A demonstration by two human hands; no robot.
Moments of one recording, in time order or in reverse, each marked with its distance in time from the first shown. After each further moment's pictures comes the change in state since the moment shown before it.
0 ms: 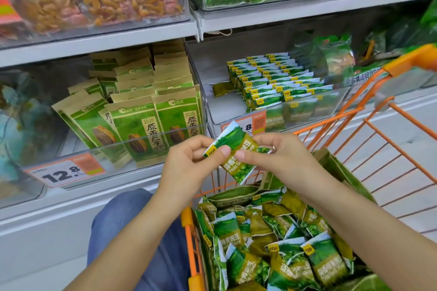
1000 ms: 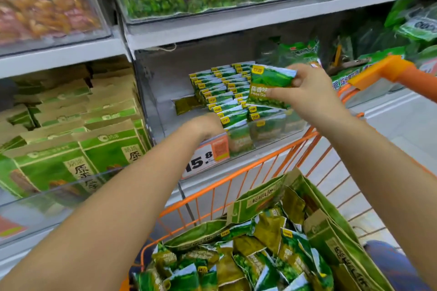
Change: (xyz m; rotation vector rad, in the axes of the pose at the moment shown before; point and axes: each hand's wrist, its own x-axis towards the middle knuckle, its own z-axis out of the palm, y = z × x) left_hand 0.216 -0.034 0.097 1.246 -0.568 -0.323; right_hand 0.099 -0.013 -0.145 -0.370 0.485 -0.154
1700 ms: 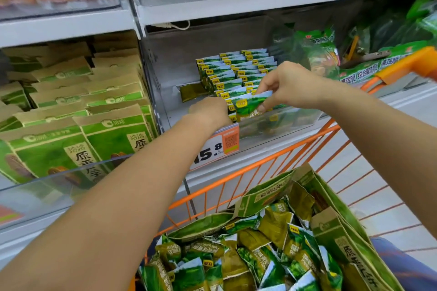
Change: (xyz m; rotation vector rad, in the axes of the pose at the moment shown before) left_hand -0.008 -0.006 -0.001 0.016 0.165 -0.015; right_hand 0.034 -0.009 0.029 -0.504 -0.508 -0.178
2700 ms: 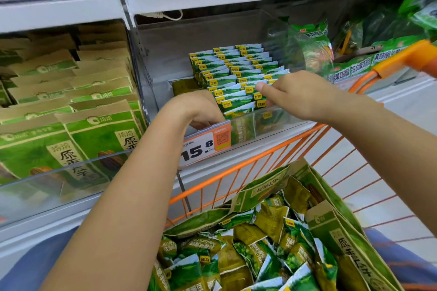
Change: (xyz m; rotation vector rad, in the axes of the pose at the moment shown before) left_hand -0.024 -0.010 -0.024 -0.406 -0.219 0.050; right_hand -0.024 0.007 0.007 -0.315 0.029 0.032
